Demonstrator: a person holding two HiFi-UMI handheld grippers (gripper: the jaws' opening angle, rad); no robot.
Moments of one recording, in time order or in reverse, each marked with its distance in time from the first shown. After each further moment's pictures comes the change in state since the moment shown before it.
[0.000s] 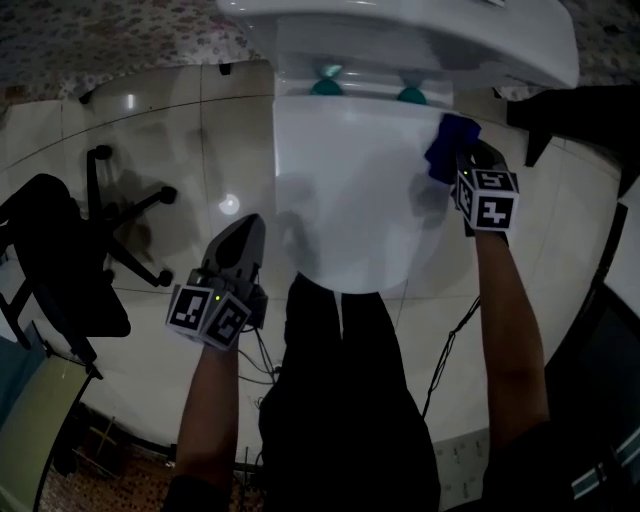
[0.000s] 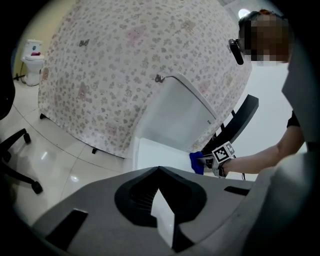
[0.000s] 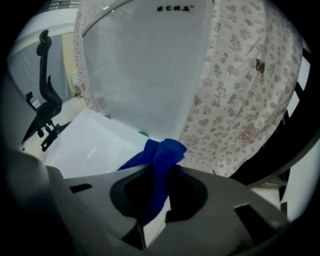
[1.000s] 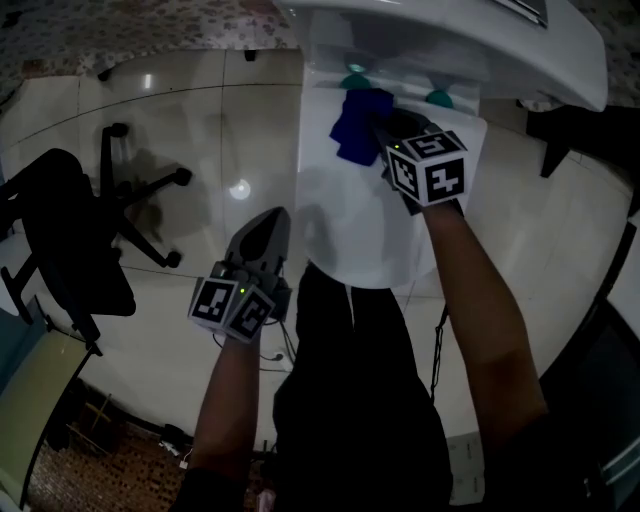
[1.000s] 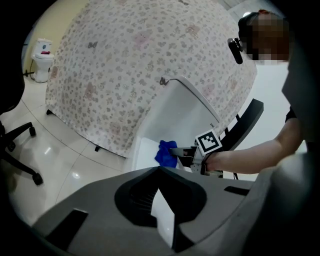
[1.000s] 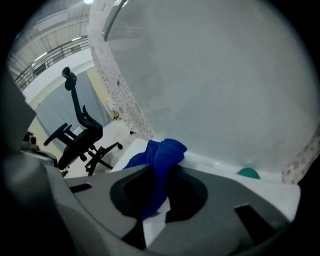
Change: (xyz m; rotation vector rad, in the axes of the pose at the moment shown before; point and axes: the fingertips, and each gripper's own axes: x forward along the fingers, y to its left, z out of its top) left arm -0.003 -0.001 -0.004 -0.050 -0.033 0.048; right arm 0.032 0.202 0.095 0.035 -0.107 0.508
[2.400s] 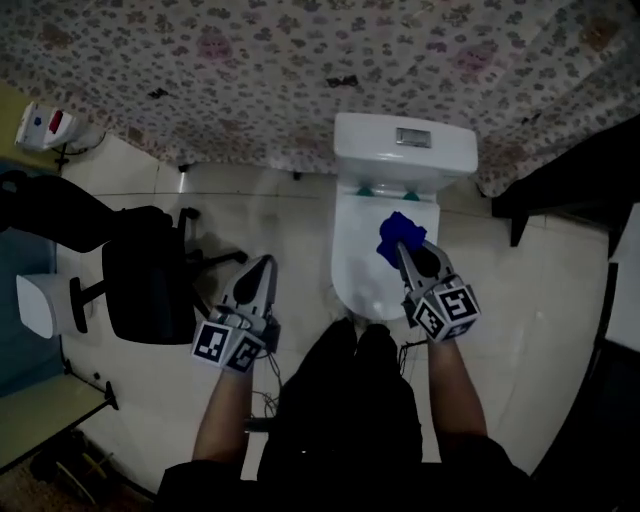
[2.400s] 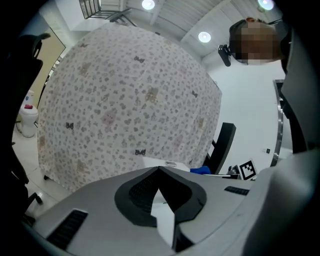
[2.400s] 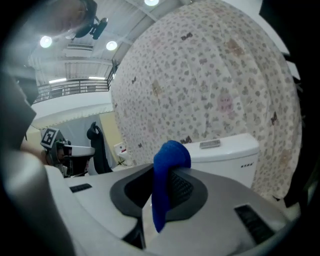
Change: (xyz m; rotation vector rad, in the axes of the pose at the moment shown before) left arm -0.211 -0.133 0.262 0.249 -0.336 -0.115; right arm -0.335 0.168 0.140 0.046 -0.536 -0.017
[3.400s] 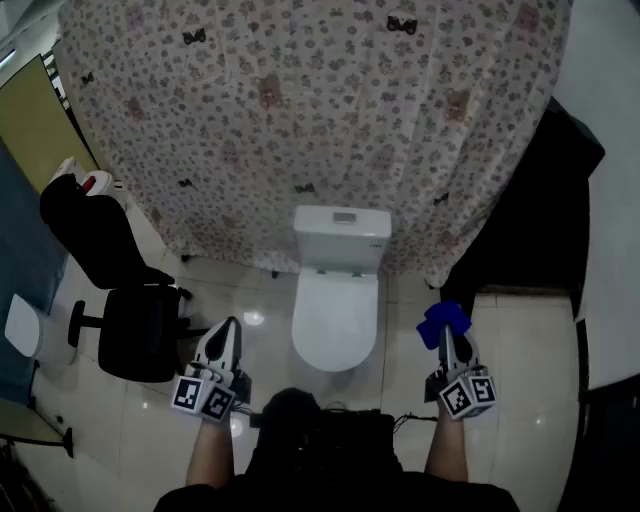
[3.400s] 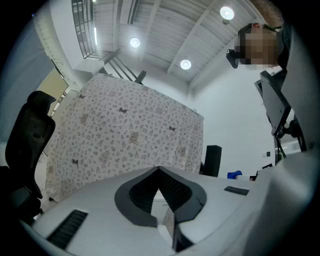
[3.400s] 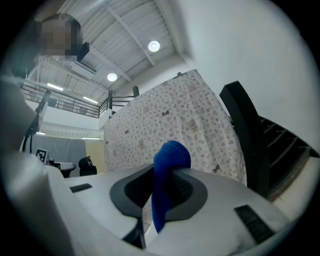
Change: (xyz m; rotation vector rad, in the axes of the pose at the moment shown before) left arm -0.197 -0.196 0.074 0.107 -0.335 0.039; right arm -0.394 -0.024 0.070 0.007 -0.416 -0.216
